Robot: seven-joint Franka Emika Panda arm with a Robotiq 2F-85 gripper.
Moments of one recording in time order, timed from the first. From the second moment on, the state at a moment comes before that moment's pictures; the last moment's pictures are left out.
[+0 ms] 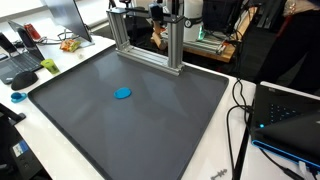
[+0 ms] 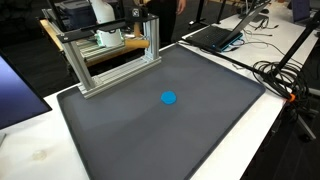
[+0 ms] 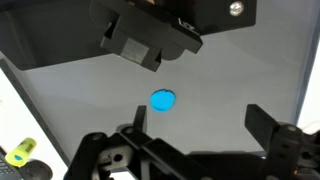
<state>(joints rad) -0.05 -0.47 0.12 -2.47 -0.03 2.19 0.28</state>
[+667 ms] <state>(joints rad) 0.00 -0.32 0.12 -2.34 -0.02 1.96 0.20</state>
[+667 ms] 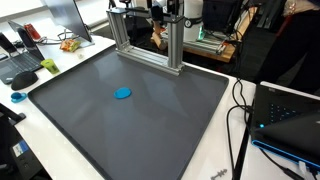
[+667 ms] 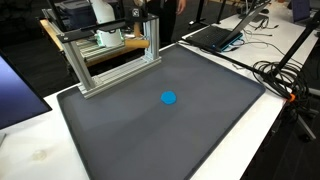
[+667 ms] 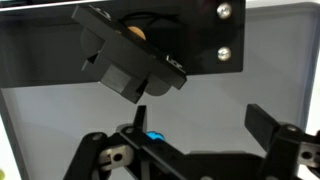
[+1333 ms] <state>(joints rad) 0.04 -0.28 0.11 -2.31 0.02 1.85 0.10</state>
